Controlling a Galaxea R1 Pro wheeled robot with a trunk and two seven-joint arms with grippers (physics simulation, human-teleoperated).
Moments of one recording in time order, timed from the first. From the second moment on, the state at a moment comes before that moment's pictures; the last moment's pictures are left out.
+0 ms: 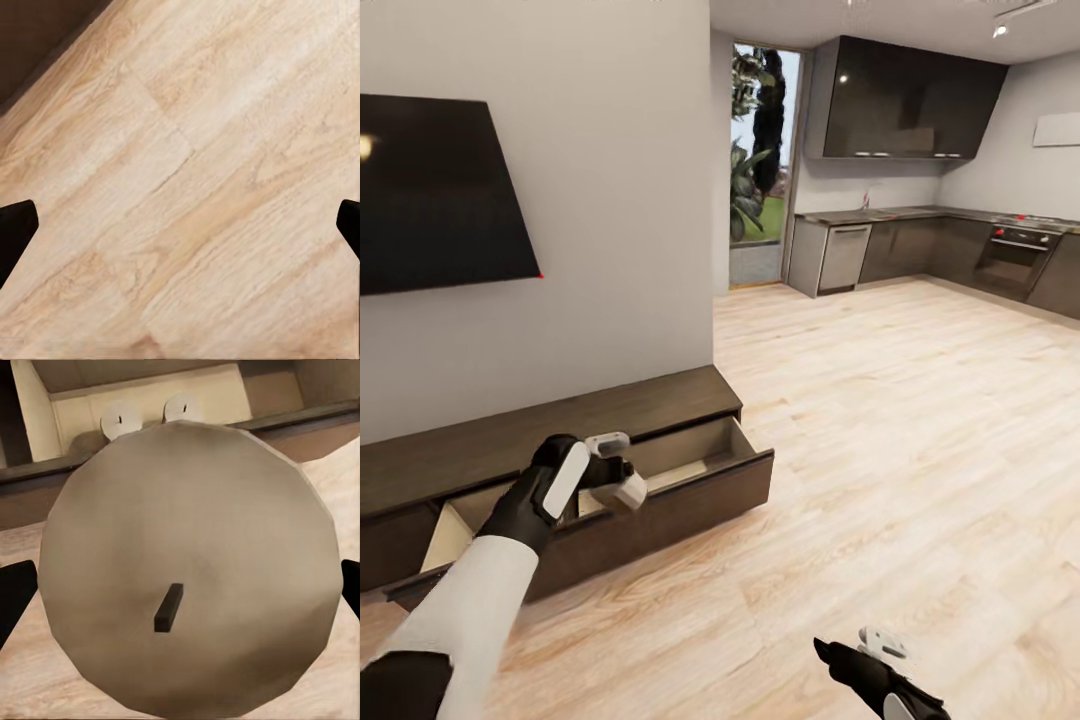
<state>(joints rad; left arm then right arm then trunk) -0.85 0.05 -0.07 -0.91 0.47 0.98 0.32 -0.25 -0.15 0.32 -0.79 -0.74 0.21 -0.08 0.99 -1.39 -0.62</state>
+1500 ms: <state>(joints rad) -0.94 0.04 -0.07 -0.72 0.48 0.84 0.30 -0.58 -0.02 0.45 -1.00 -0.68 0.48 -0.48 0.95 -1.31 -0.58</state>
